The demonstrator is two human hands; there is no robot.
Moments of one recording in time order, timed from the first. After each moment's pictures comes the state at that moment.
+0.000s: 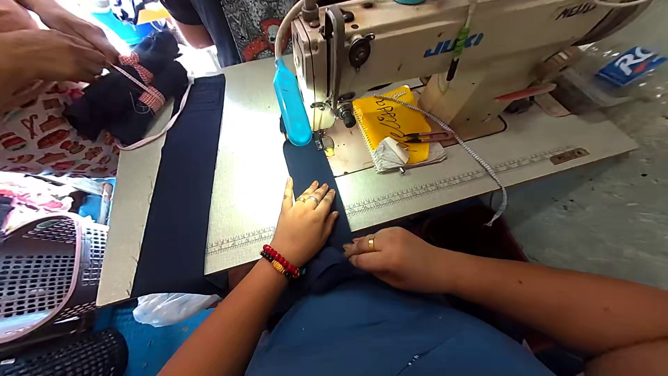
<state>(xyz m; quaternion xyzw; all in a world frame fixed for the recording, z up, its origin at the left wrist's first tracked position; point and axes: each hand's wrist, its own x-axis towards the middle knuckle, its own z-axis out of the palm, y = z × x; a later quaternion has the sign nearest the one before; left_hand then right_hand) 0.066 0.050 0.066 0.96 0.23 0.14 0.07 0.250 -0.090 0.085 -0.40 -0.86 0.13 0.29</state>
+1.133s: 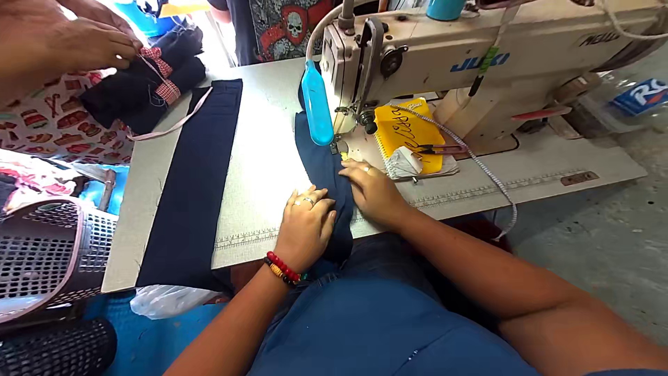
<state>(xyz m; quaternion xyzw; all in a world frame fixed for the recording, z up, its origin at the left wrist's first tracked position) 0.049 0.049 0.064 0.91 0.32 0.18 0.20 0.258 0.012 0.061 -0.63 -0.71 0.06 0.30</state>
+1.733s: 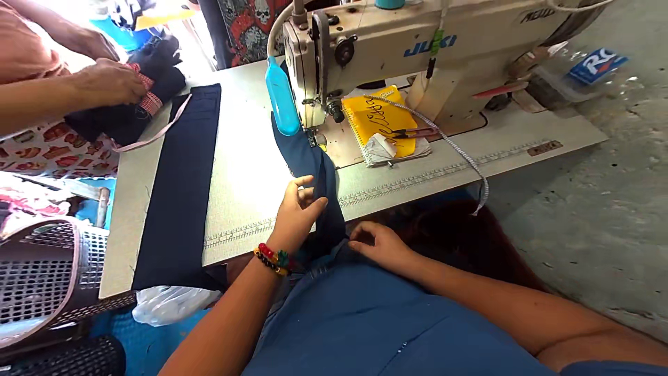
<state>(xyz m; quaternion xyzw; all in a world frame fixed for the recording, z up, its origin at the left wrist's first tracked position) 0.067 0.028 0.101 0.64 0.40 0.22 0.62 0.236 -0.117 0.045 -0.68 -0.47 0.46 0.33</state>
